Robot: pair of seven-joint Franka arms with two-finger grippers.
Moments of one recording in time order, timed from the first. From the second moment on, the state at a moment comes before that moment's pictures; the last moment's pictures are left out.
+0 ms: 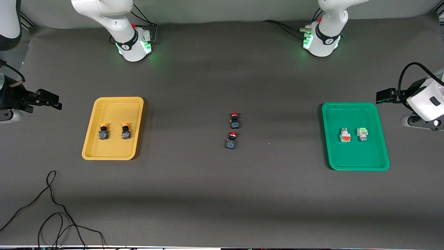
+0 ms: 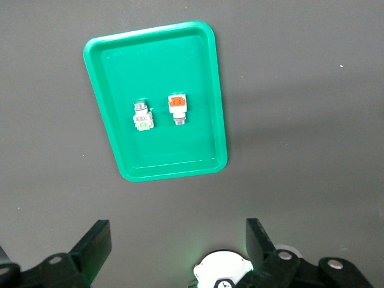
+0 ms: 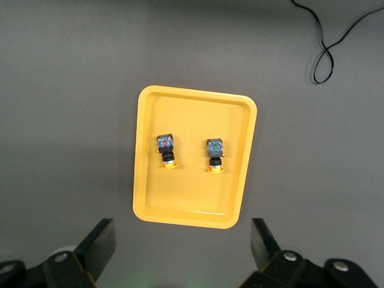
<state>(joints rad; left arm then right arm) 0.28 0.18 -0.35 -1.44 0.11 1.36 0.09 0.00 0.03 -0.06 -1.62 -0.02 1.58 -0.14</state>
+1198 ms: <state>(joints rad) -0.06 0.04 -0.02 -1.65 0.08 1.52 0.08 0.00 0.03 -0.07 -1.62 -0.02 1.57 -0.12</state>
